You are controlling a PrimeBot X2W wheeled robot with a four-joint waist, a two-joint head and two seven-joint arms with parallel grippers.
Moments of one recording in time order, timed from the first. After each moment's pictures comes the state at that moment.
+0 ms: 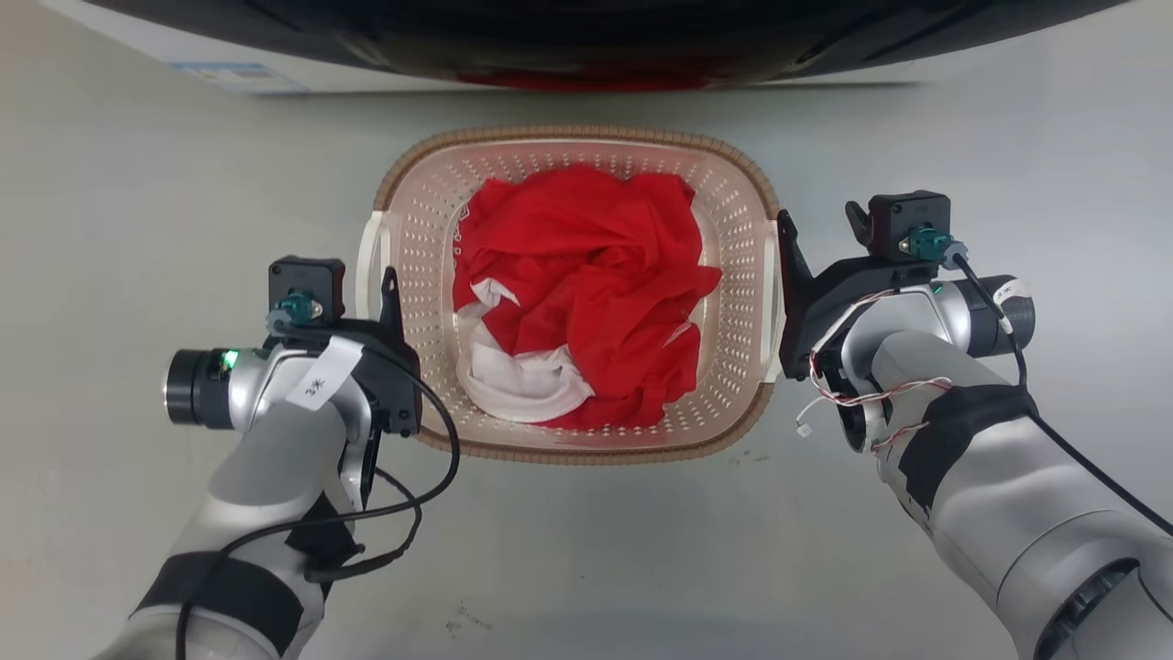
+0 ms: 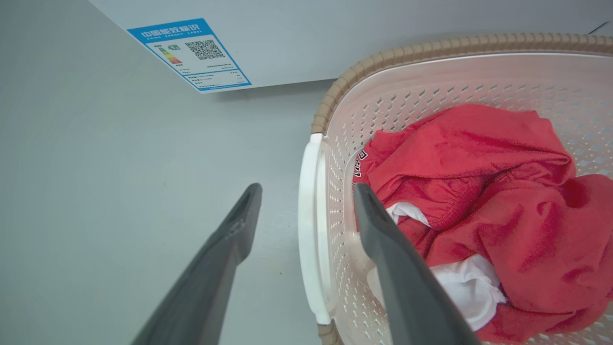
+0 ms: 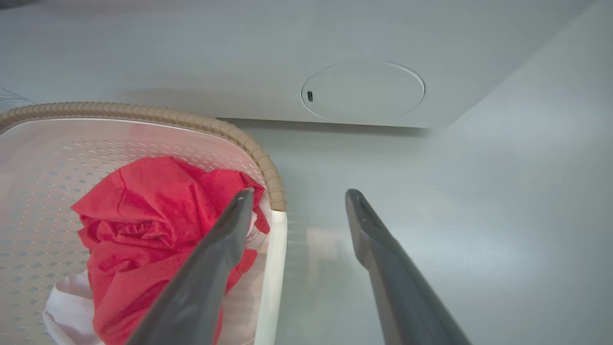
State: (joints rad) left arm -0.96 0.05 -0.69 1.24 -0.70 0.12 -0.25; right arm -1.09 -0.07 1.09 1.21 0.99 -0.13 -0.25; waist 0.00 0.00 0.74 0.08
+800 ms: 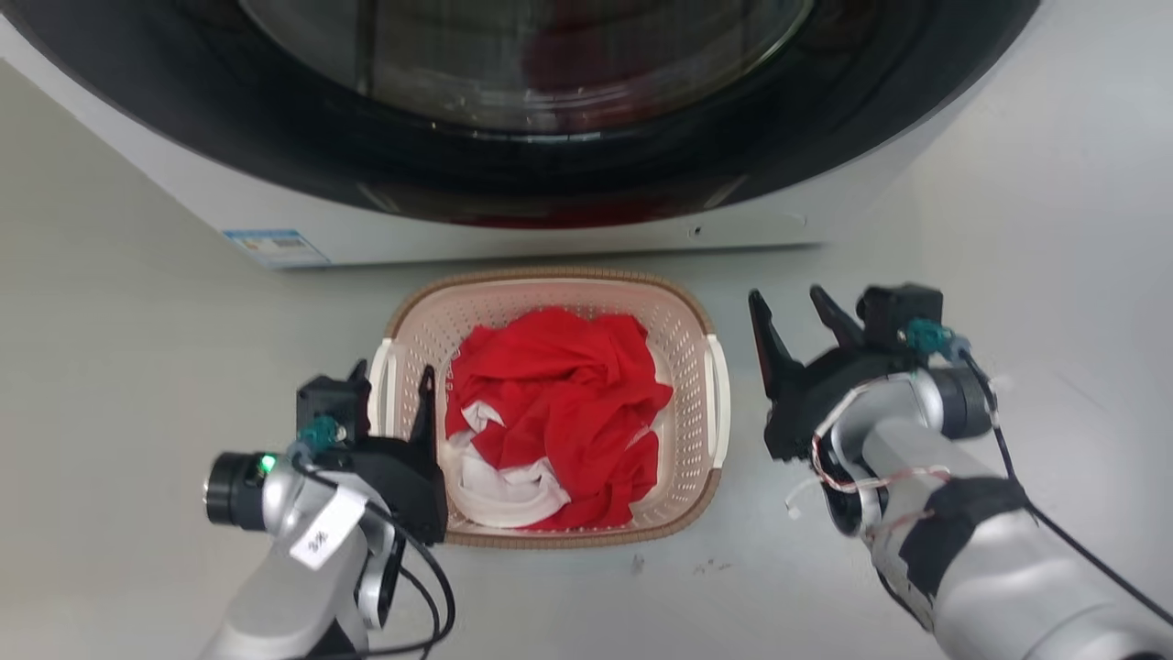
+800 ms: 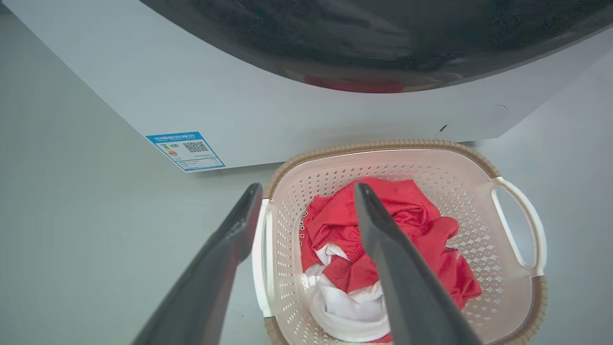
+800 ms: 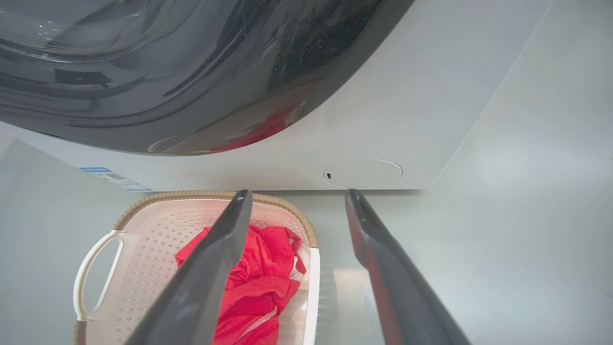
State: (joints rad) left arm -0.66 0.12 -0.61 0.92 -0.62 0.12 -0.25; right arm -0.88 -0.11 0.93 0.98 0.93 -0.09 -0.25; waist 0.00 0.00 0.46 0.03
